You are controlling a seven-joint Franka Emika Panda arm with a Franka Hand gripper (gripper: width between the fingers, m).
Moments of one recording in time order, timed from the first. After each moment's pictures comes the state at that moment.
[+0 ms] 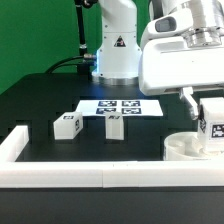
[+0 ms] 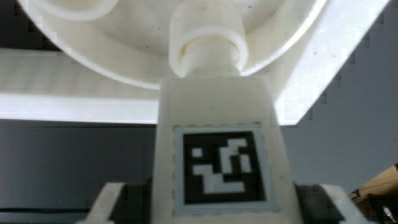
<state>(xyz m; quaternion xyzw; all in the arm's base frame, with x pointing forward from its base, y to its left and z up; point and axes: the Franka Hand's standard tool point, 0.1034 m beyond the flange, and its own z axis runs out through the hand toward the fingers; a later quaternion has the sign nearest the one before) 0.631 0.101 0.085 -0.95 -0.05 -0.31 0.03</state>
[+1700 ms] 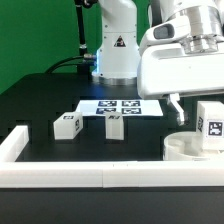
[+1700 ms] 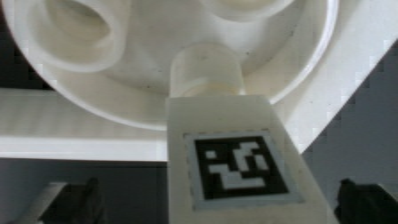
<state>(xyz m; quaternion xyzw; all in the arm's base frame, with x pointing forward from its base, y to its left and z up) 0.619 0.100 0.072 -0.96 -0.05 -0.29 0.03</state>
